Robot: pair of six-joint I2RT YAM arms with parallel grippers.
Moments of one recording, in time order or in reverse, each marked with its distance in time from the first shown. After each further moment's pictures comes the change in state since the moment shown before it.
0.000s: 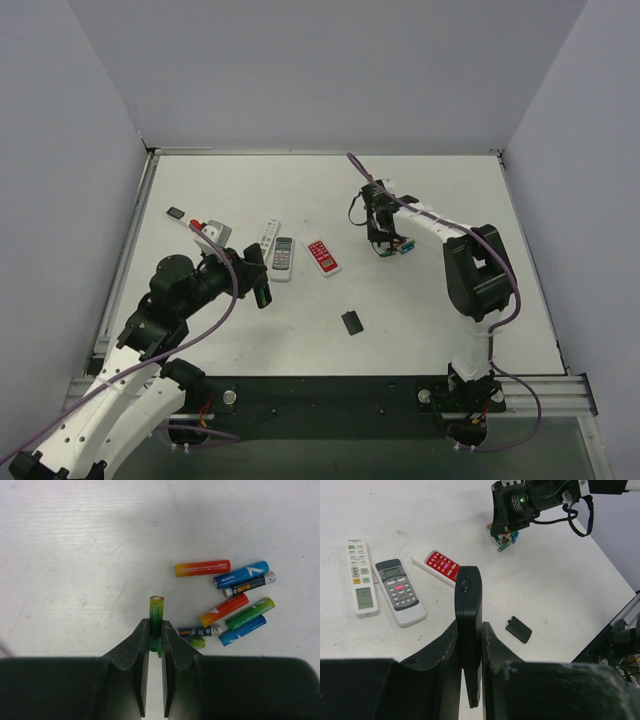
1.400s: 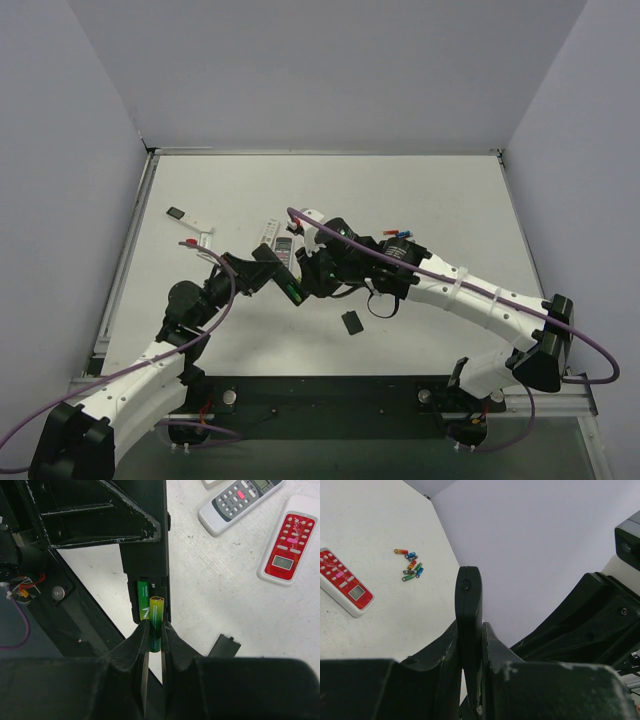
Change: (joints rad) left arm 0.056 0.167 -0.470 1.017 0.132 -0.801; right arm 0.618 -0.555 -0.007 -0.170 -0.299 -0.080
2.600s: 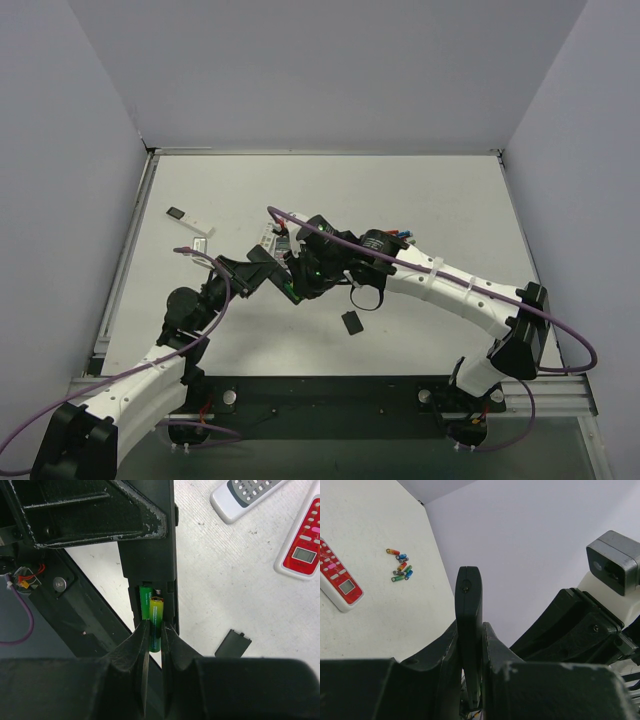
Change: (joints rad) left arm 0.021 -0.004 -0.065 0.083 -0.035 -0.156; right arm 0.009 0.139 0.117 -0.094 -0.045 0.018
